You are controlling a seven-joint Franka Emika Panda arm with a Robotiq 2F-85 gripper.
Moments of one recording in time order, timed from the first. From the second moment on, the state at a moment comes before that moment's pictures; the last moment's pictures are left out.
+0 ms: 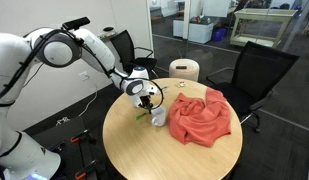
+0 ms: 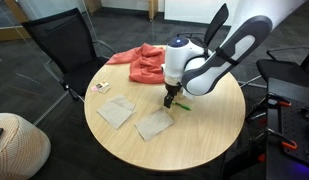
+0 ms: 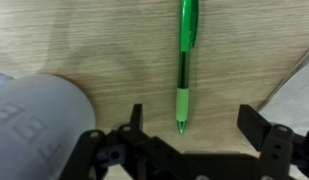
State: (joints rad) arm 0.17 0.80 -0.03 -1.89 -0.06 2.70 0.14
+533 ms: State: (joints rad) arm 0.17 0.81 -0.03 -1.87 -0.06 2.71 0.14
